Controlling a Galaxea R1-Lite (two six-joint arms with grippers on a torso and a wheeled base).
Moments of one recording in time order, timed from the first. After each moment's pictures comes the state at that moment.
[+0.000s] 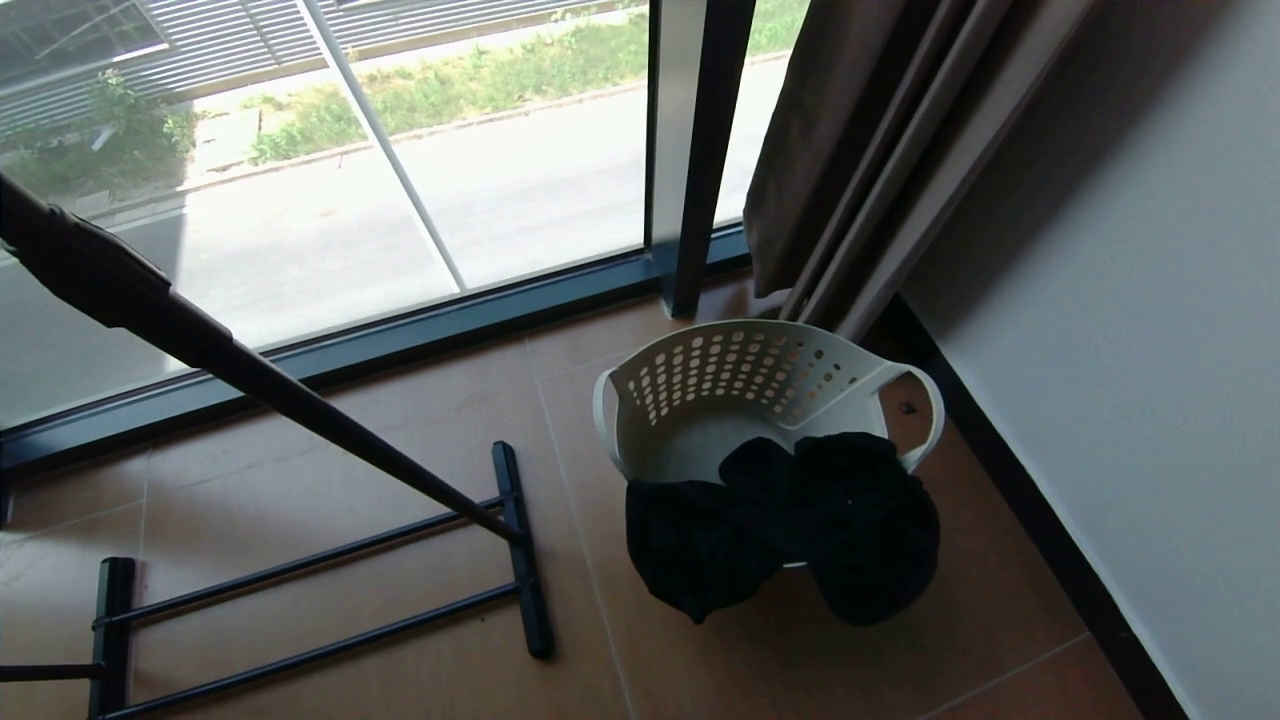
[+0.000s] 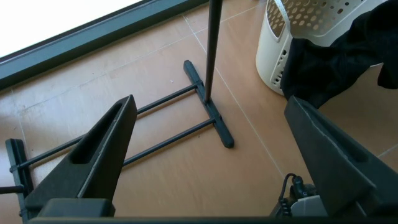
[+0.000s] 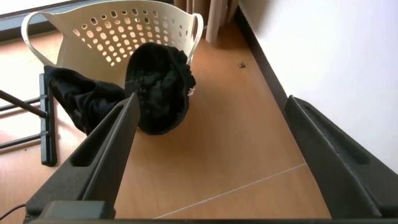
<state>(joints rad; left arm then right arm) 0.00 0.01 -0.01 0.05 -0.11 0.11 0.01 0.01 0.00 -0.02 -0.03 0.03</state>
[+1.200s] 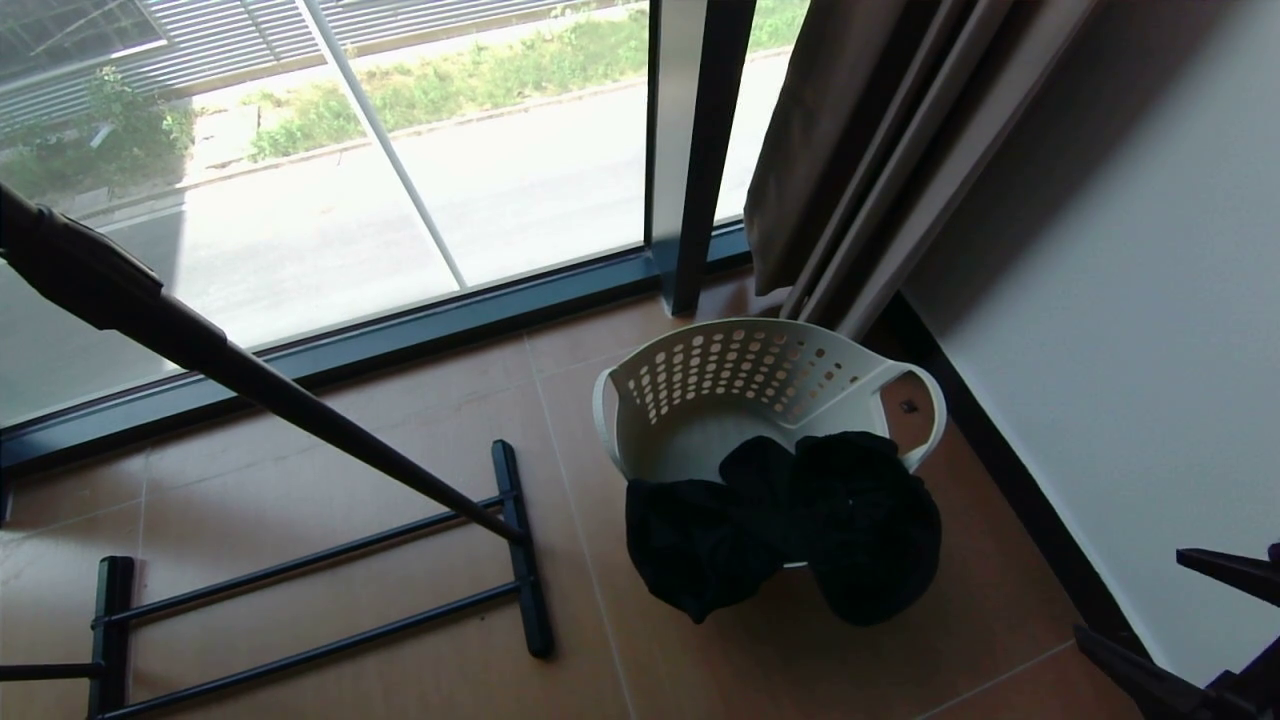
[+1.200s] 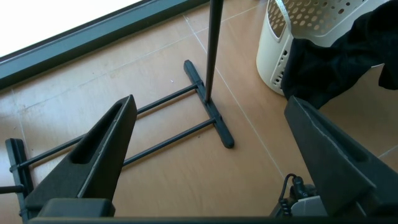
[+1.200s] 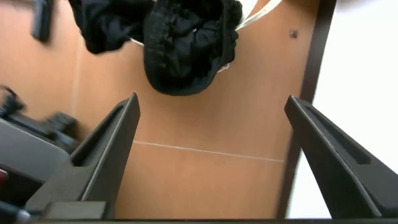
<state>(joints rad) 0.00 0.01 -0.01 0.05 -0.11 0.11 0.19 0.95 -0.29 -0.21 0.01 -0.31</state>
